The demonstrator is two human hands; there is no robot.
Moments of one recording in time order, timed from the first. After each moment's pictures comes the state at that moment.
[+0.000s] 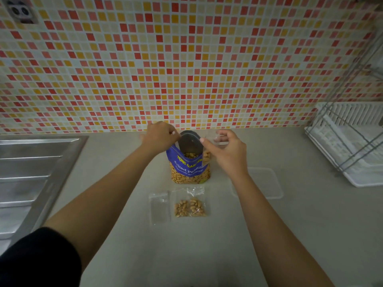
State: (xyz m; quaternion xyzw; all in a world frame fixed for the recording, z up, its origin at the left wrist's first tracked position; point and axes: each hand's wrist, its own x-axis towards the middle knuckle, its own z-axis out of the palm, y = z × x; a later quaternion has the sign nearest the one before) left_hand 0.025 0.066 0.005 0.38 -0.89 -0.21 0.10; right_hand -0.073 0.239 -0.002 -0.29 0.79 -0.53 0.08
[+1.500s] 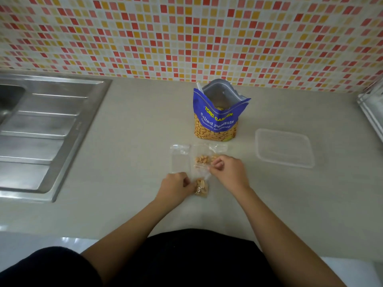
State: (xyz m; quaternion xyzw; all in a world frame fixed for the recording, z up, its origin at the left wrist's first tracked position) left_hand 0.157 0.209 -0.147 0.47 -0.81 -0.36 0.01; right_hand -0.010 0.278 -0.152 -0.40 0.84 -0.31 0.20
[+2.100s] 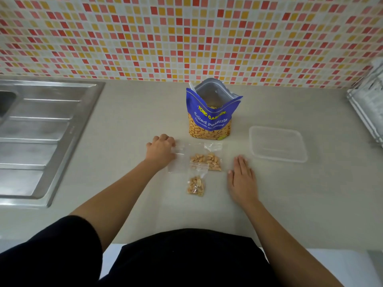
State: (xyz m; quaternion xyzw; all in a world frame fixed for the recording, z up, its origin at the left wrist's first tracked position) left_hand 0.126 0.112 -0.152 0.42 -0.89 -0.15 -0.05; right_hand -0.027 0.327 -0.206 -0.39 0.90 -0.15 0.10
